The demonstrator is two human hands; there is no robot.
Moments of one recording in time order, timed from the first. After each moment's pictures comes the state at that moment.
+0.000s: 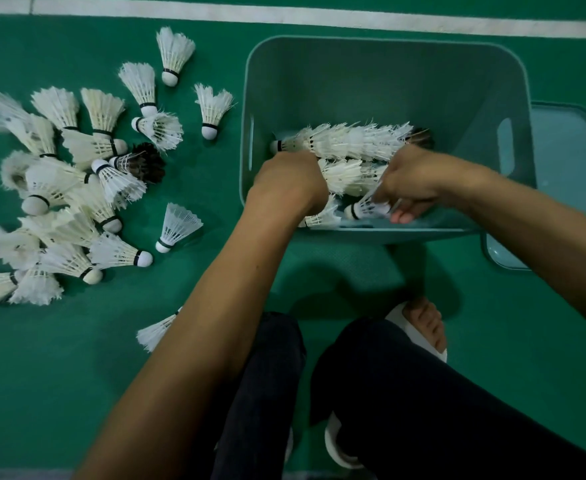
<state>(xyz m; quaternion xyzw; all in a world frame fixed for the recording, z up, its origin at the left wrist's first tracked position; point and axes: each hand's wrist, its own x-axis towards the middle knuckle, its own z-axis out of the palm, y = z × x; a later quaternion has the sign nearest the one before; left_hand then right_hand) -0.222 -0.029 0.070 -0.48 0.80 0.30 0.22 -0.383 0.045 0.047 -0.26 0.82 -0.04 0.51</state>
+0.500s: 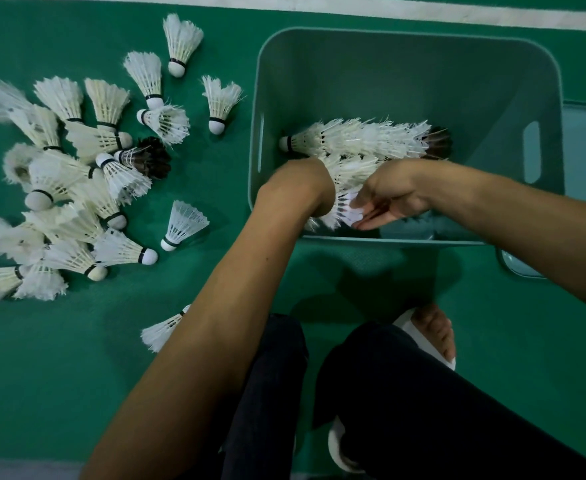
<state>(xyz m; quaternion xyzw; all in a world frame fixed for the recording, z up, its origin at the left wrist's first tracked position) -0.228 -0.044 0.049 -0.46 0.78 0.33 0.28 -0.367 0.014 -0.005 -0.07 0.74 -0.10 0.66</state>
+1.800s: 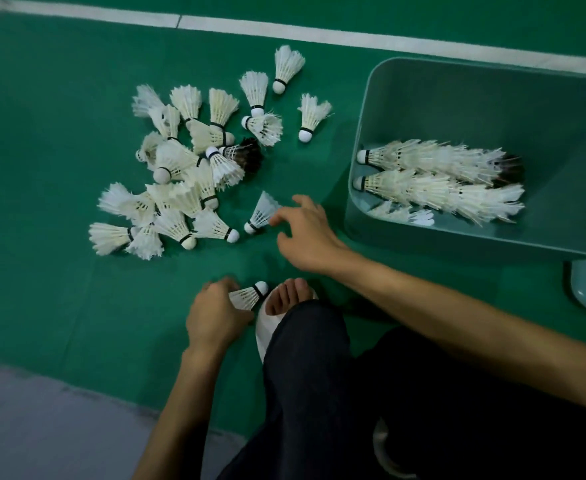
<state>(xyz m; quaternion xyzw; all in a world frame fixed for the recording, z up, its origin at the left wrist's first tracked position) 0.053 0.052 -0.028 -0.72 0.60 0.33 0.11 -0.146 0.009 0.011 -0.56 0.69 -0.11 0.44</state>
